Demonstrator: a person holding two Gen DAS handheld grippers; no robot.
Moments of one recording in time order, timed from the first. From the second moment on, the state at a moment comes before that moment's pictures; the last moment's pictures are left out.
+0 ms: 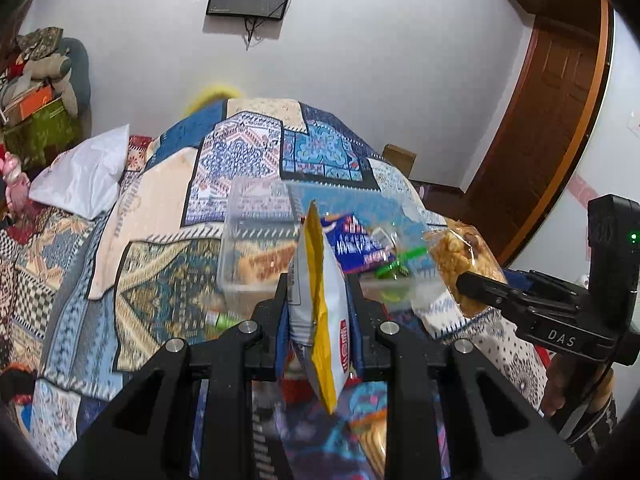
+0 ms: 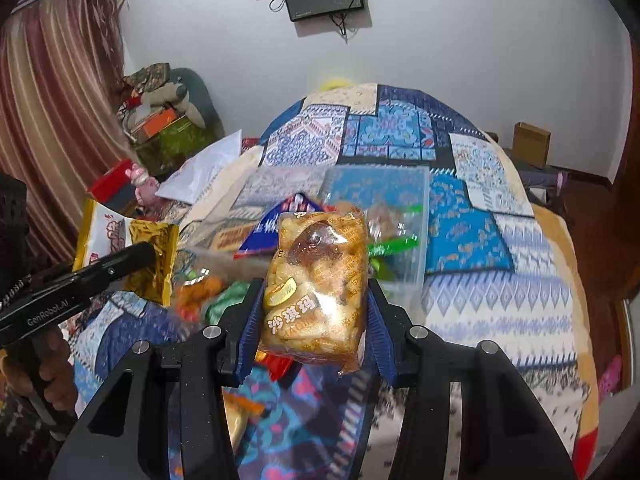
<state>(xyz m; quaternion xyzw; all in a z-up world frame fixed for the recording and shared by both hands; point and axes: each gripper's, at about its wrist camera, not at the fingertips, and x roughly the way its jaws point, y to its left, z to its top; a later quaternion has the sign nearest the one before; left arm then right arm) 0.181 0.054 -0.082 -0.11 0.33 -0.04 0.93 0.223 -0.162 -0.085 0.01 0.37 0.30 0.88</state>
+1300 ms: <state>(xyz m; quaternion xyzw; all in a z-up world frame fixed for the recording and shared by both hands) 0.309 0.075 -0.112 -0.11 0.36 0.00 0.93 0.308 -0.126 -0.104 -0.03 0.38 0.26 0.89</state>
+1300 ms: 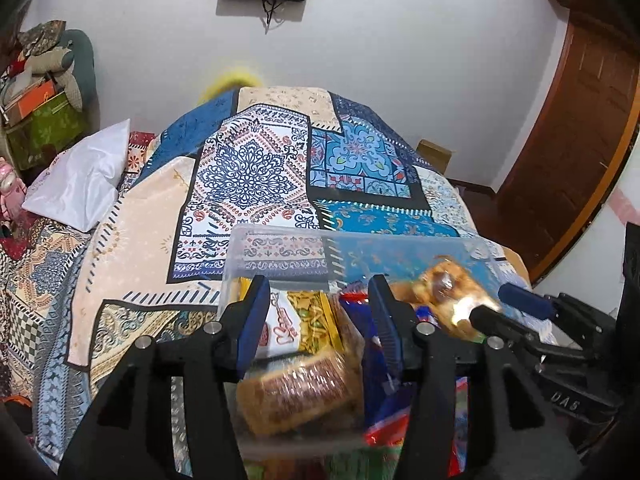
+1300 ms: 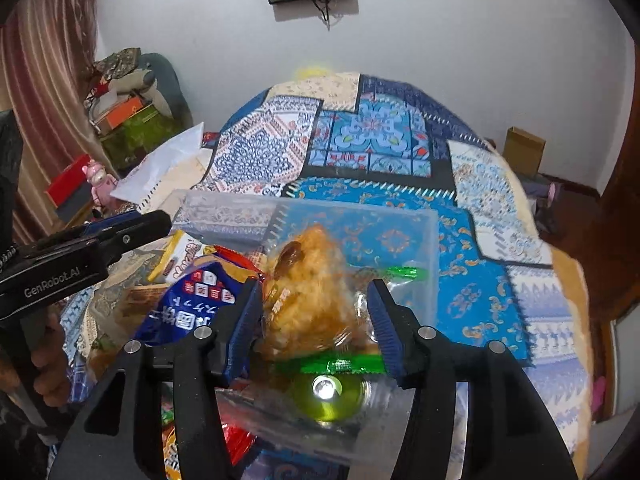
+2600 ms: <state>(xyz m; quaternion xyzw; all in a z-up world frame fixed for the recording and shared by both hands) 0.083 0.065 -0.140 -0.08 0.41 0.00 0.91 0.140 -0.100 -0.163 -0.06 0.49 0.34 0.80</state>
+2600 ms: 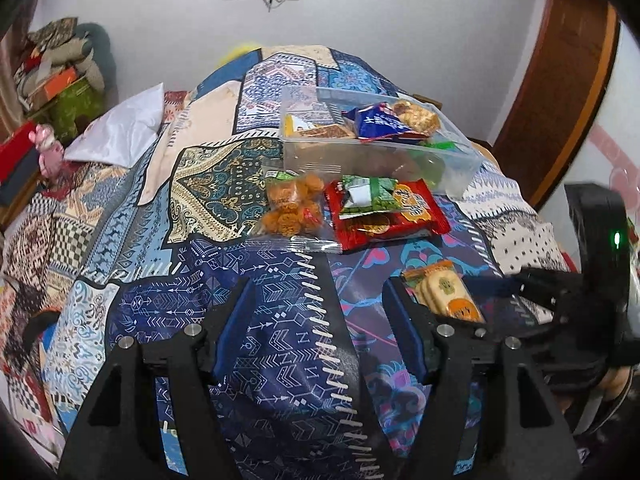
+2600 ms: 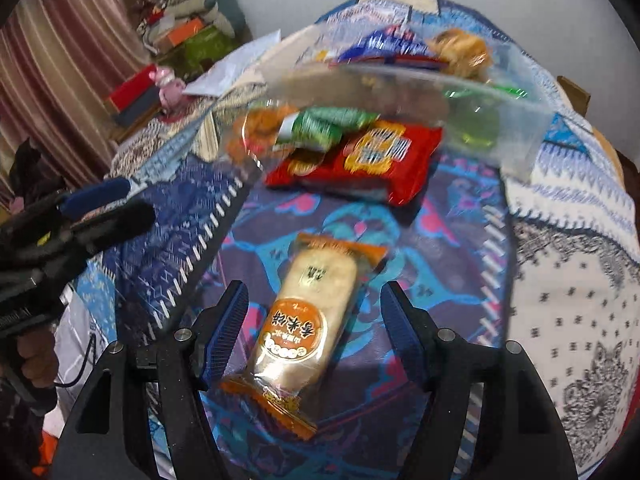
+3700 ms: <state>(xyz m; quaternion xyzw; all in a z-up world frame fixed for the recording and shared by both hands) 0.213 0.098 -0.205 -0.14 0.46 0.04 0.88 0.192 -0.139 -0.131 0.00 0.44 0.33 0.84</state>
